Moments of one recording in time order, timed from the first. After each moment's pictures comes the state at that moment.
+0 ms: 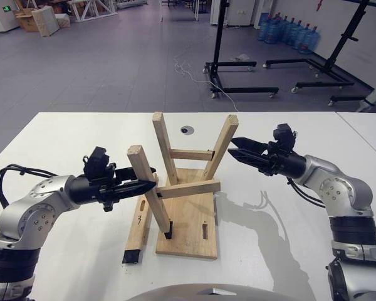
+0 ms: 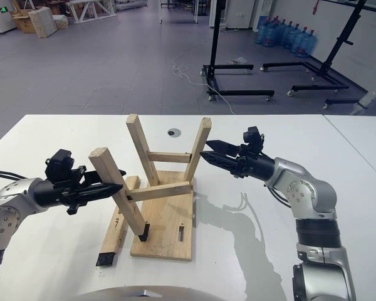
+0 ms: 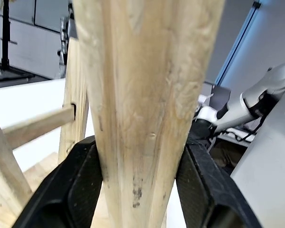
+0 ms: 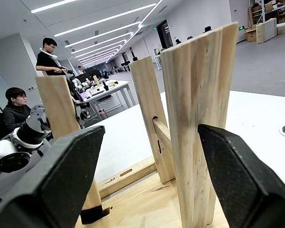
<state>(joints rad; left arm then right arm) -0.08 0.72 0.12 -0.30 -0.94 0.64 -1.19 -0.33 -0.56 -0.16 -0.03 0.83 0.73 1.05</state>
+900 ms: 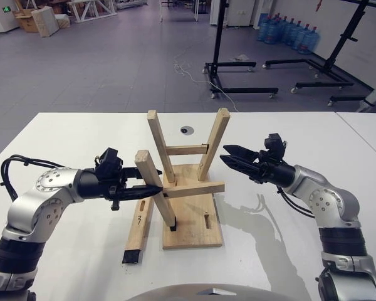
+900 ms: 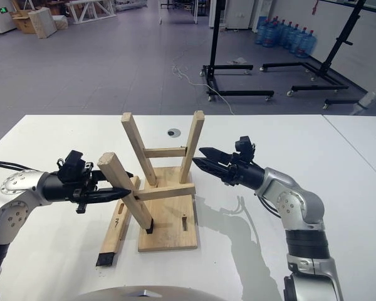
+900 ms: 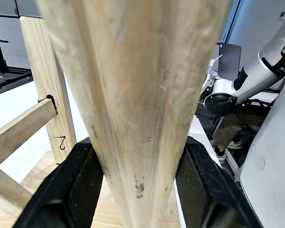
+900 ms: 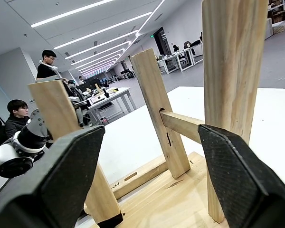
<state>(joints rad) -0.11 0.76 0.04 -0.34 -0.77 0.47 -1.21 -0.25 -0.48 -0.15 -0.09 0.83 0.72 0.98</state>
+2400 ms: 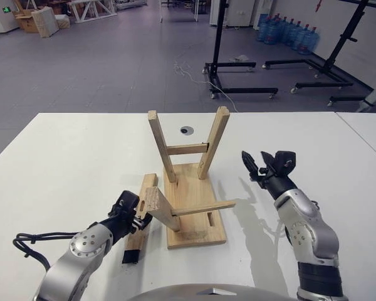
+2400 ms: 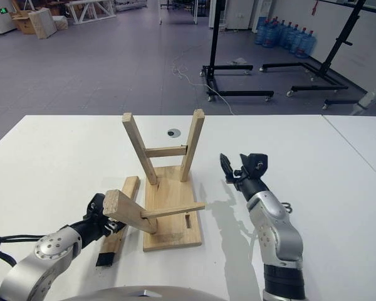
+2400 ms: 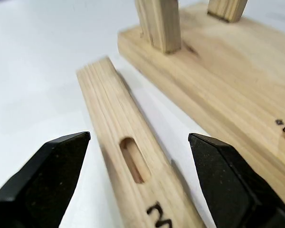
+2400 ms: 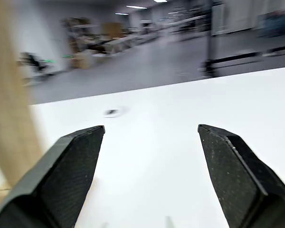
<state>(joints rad) 0.32 0.47 -0.15 -0.61 -0.21 0.72 -0.26 -0.01 -0.18 -0.16 -0.28 0.29 0.40 0.08</state>
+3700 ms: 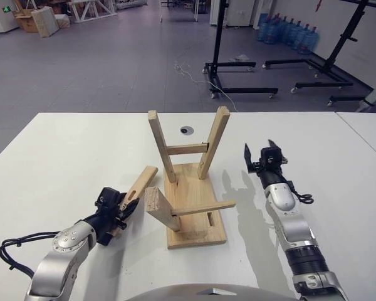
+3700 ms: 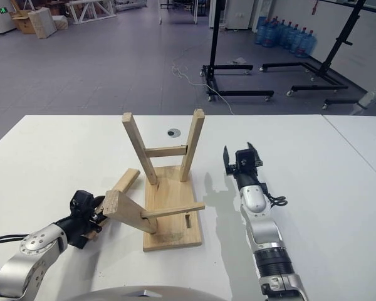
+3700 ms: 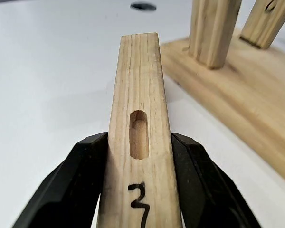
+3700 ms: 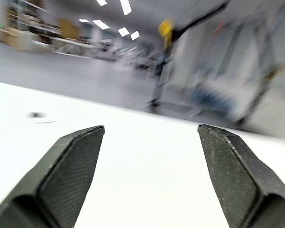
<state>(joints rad) 0.30 0.44 0.09 -0.36 -0.33 0.39 -0.51 -0.11 -0.27 0.01 0.03 0.25 0.05 0.13</state>
